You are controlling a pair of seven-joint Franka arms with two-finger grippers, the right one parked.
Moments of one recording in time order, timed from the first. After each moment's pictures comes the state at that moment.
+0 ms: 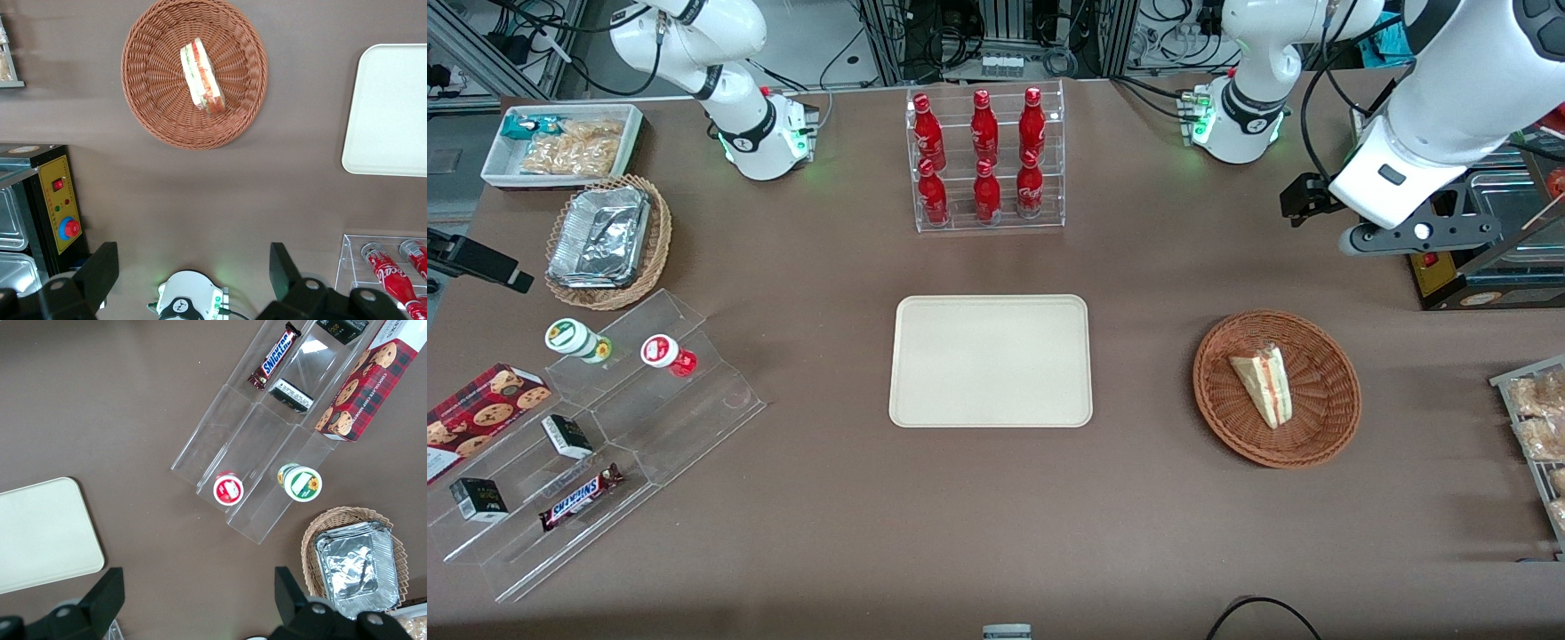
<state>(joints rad) 0.01 0.02 -0.29 -1.53 0.08 1.34 -0.28</state>
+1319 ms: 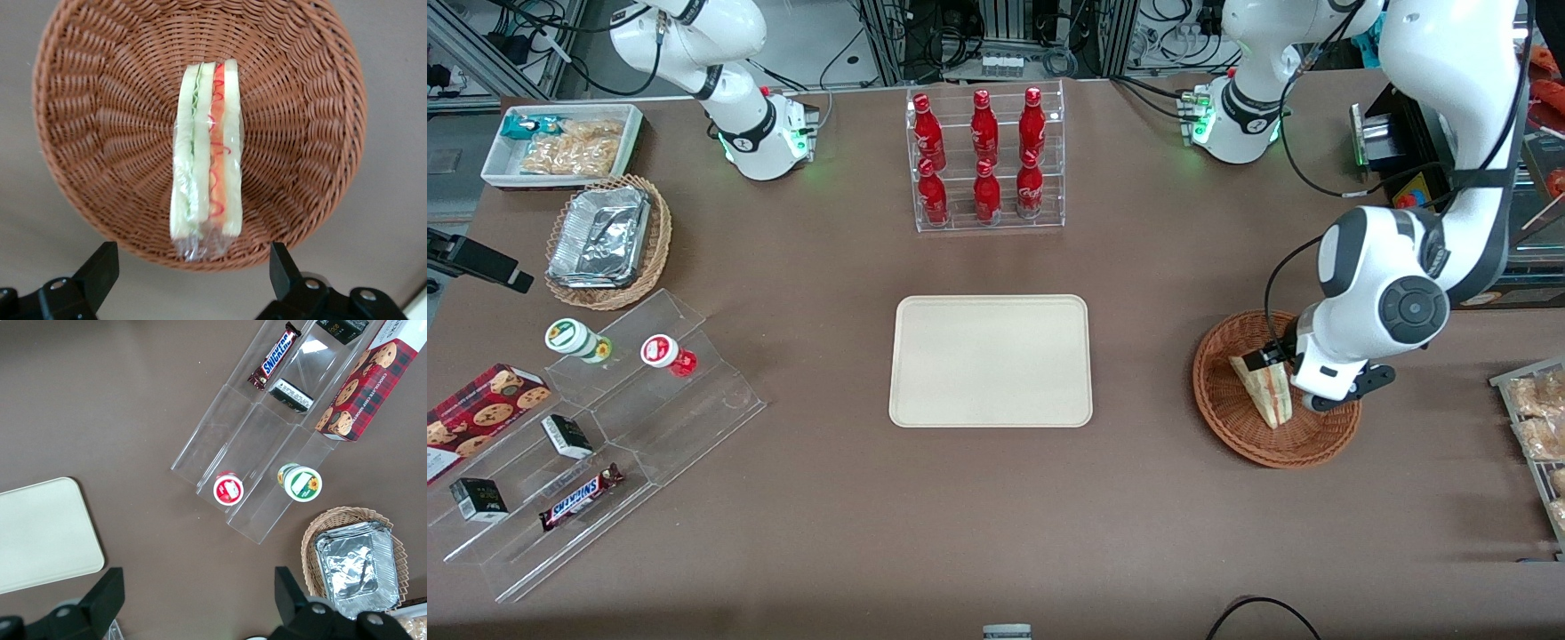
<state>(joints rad) 0.03 0.32 -0.18 -1.95 0.06 2.06 -0.59</state>
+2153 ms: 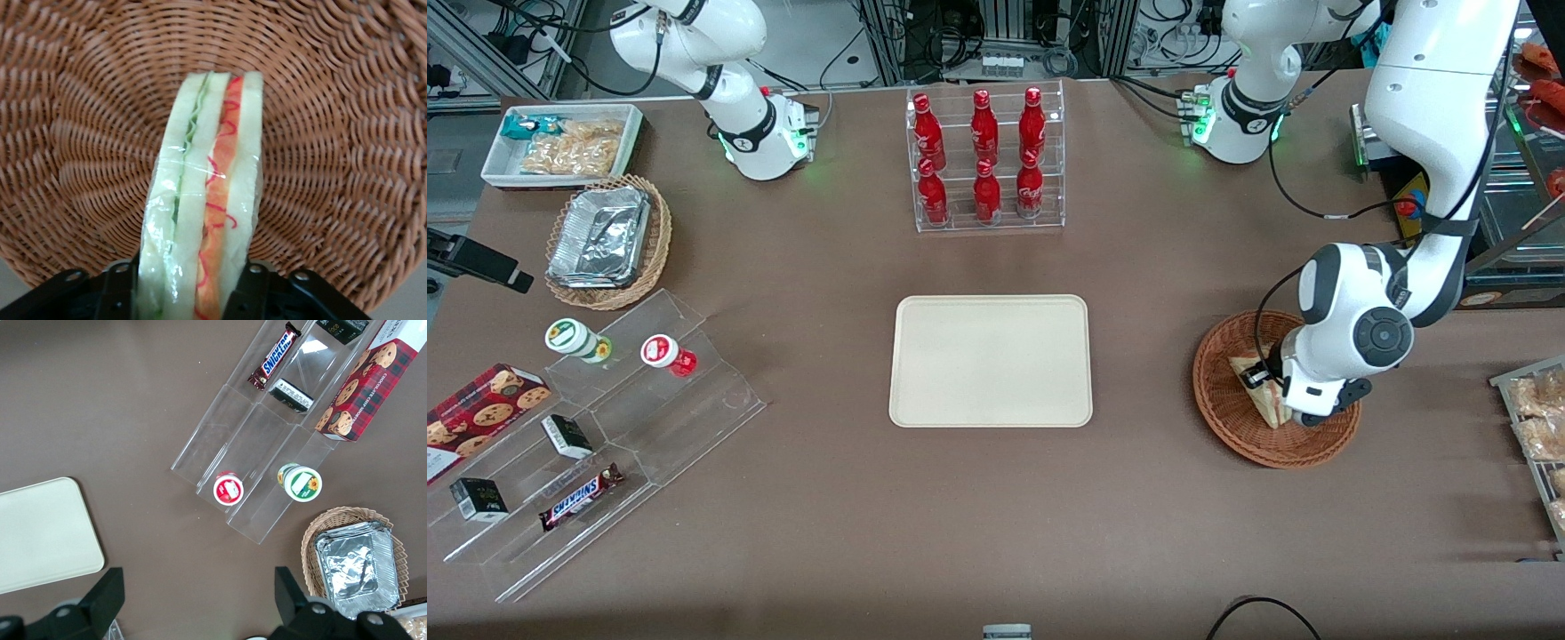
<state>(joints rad) 0.05 0.44 -0.16 -1.99 0.06 2.24 -0.64</state>
